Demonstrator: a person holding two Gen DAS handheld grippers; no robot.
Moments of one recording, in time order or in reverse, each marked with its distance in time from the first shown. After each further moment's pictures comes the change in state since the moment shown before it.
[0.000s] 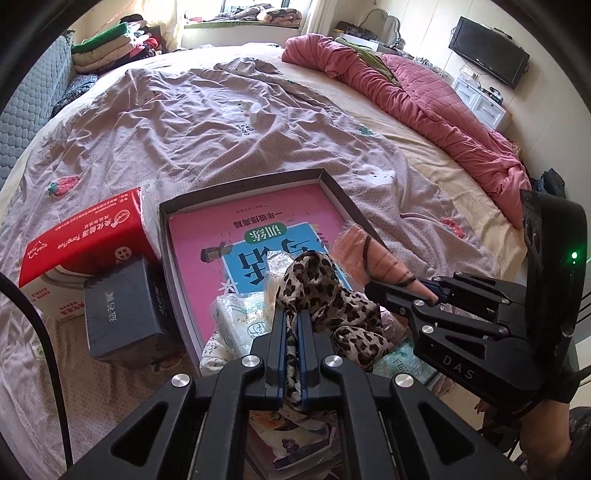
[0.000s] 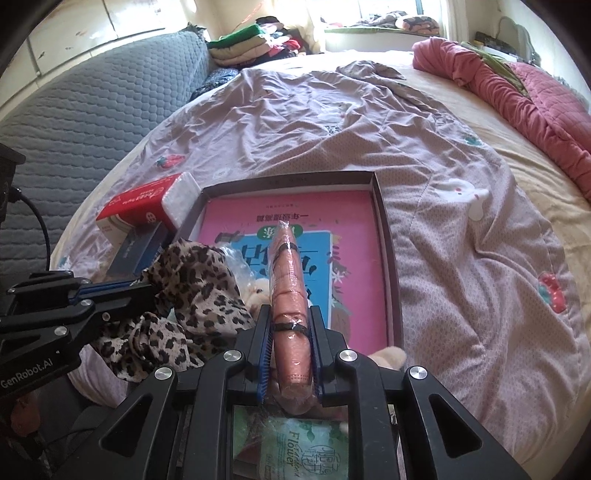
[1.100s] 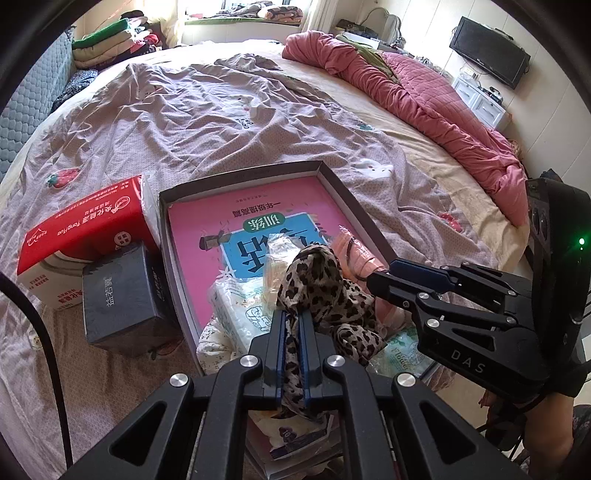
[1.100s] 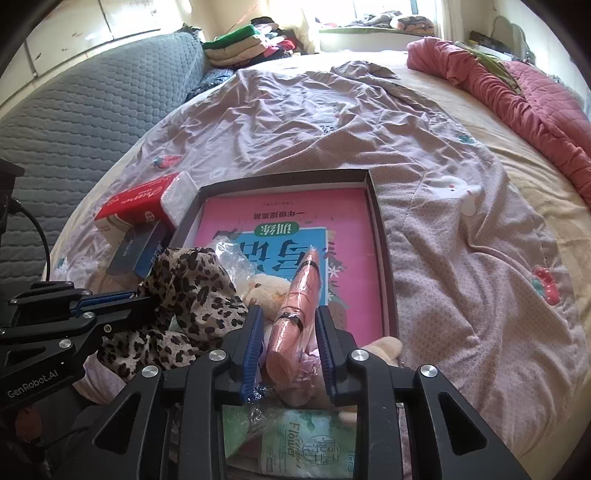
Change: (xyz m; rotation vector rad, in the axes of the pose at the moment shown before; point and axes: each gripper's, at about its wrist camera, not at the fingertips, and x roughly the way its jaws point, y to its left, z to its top) left arm -0.002 0.001 -0.009 -0.009 0.010 -0.007; right arm -0.008 0.002 -0.002 0.002 -0.006 -0.019
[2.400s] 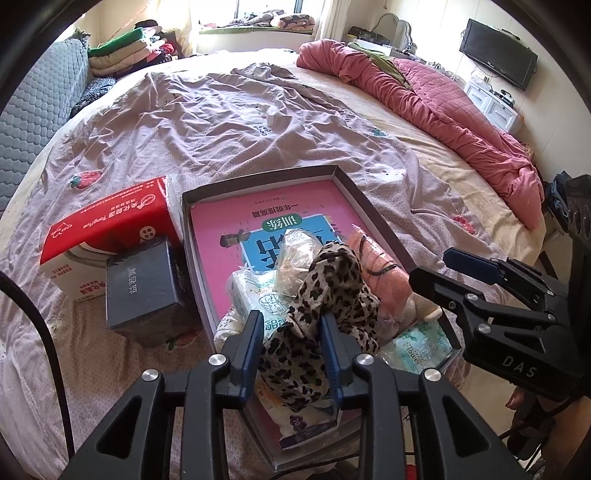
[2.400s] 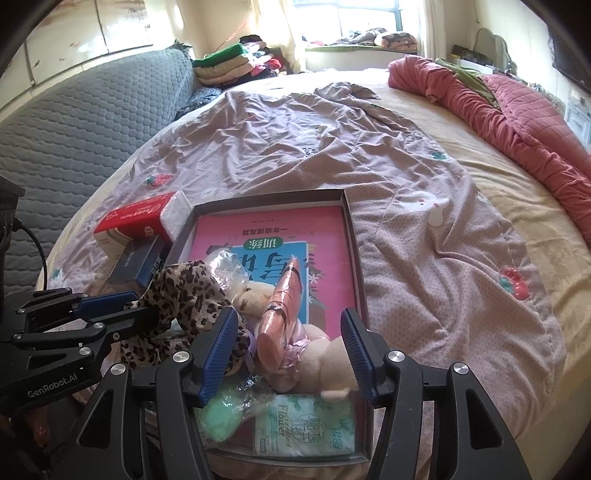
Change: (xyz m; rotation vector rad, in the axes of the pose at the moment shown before) left arm -0.012 -0.003 -0.013 -0.010 -0.038 0.082; right arm -0.035 0.002 -0.009 0.014 -0.073 -0.064
